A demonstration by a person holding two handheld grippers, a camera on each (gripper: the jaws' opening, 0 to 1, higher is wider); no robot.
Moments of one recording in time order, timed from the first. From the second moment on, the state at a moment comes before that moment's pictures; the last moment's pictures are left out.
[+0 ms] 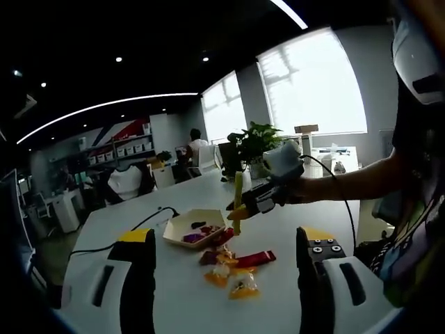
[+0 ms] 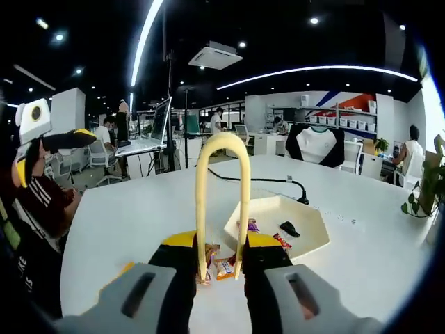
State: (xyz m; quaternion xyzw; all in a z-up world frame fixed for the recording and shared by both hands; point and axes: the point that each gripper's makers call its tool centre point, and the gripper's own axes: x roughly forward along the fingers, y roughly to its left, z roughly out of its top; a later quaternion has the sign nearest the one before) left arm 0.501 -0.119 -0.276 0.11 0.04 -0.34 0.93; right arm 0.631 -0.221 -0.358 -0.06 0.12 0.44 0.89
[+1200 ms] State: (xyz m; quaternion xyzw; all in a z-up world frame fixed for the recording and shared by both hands) left arm 0.502 -0.117 -0.281 0.11 0.05 -0.34 0.93; right arm 0.587 -0.215 -0.409 -0.05 0.18 0.46 0.87
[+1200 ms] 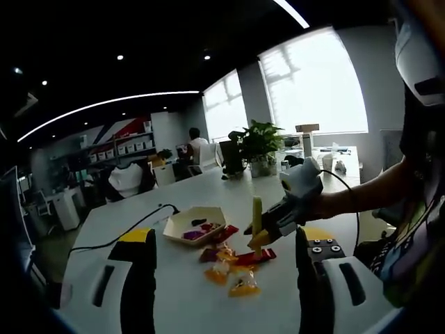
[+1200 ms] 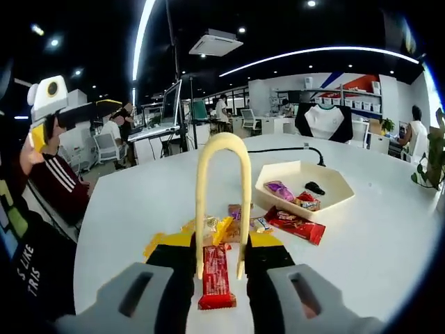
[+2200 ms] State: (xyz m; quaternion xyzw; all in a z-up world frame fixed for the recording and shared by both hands) left arm 0.503 -0.116 -0.276 0.11 0.04 -0.34 0.93; right arm 0.583 -0.209 -0.421 -0.10 0.18 0.44 0.87
